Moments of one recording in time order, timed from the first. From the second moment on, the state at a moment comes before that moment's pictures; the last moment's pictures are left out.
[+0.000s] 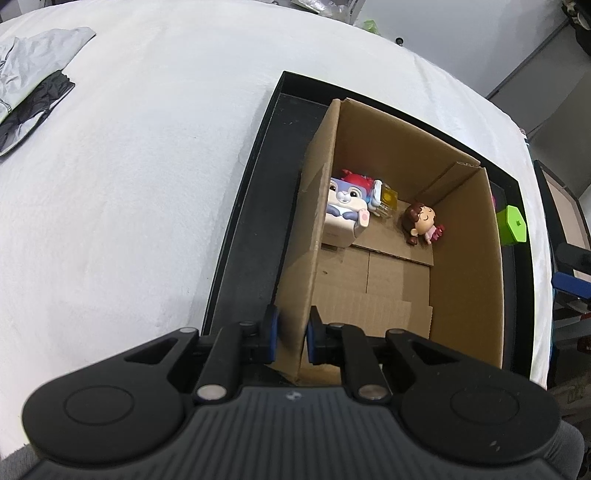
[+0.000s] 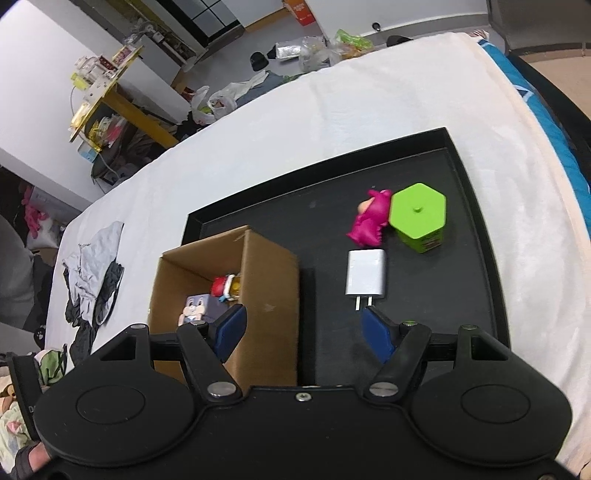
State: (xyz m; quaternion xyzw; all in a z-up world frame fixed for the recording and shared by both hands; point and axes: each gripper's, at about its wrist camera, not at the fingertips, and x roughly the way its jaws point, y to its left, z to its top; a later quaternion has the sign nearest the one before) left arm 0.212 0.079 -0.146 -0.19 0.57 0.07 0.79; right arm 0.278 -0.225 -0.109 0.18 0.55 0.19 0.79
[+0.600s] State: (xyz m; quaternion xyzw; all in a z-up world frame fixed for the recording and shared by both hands) left arm 0.212 0.079 -0.146 -0.20 0.57 0.07 0.79; right arm 0.315 -0.223 -0.161 0.17 0.58 0.15 0.78
